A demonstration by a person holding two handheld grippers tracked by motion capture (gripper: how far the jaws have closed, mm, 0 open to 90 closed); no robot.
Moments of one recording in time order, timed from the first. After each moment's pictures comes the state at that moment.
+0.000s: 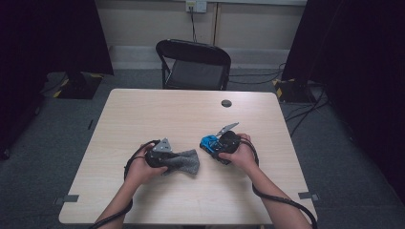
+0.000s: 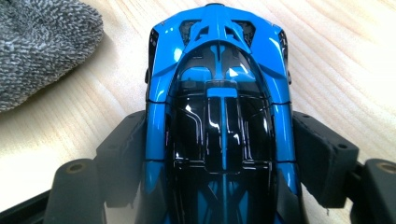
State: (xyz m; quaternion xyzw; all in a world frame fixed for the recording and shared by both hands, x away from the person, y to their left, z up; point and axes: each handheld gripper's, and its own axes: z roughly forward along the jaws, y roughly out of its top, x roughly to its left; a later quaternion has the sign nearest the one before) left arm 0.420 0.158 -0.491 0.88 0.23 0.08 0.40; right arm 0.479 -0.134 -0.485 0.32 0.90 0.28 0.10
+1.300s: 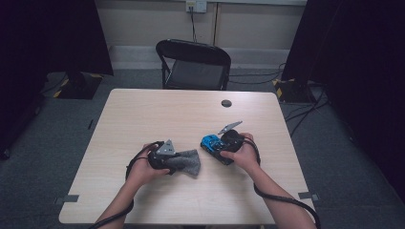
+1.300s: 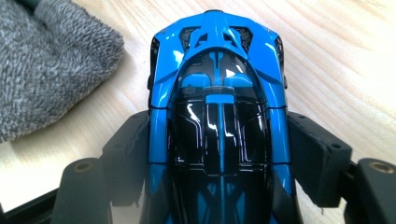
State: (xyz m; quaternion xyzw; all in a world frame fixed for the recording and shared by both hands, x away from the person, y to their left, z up) left arm 0.419 0.150 -0.490 0.90 0.19 0.09 0.38; right arm 0.473 -0.139 -0.471 0.33 0.89 0.29 0.09
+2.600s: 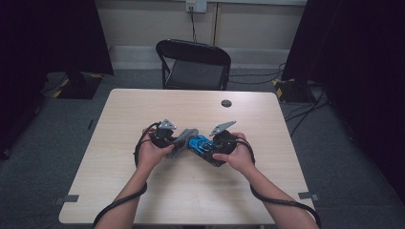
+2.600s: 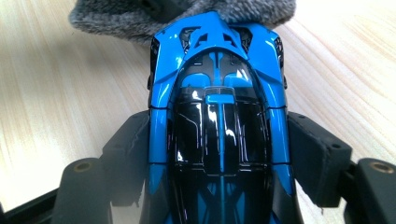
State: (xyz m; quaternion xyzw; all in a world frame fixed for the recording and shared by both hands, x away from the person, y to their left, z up) left arm 0.462 0.143 -0.459 0.84 0.35 0.08 0.40; right arm 0.452 -0.110 -0.444 0.27 0.90 0.35 0.06
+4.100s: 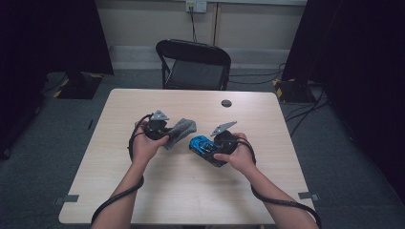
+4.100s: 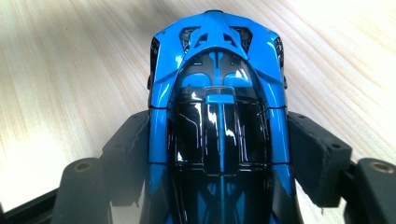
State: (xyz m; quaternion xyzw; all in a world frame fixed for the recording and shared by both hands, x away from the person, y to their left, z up) left arm 0.475 0.155 -0.434 0.82 0.37 0.12 0.42; right arm 0.452 -0.114 -0.447 0.28 0.90 0.34 0.06
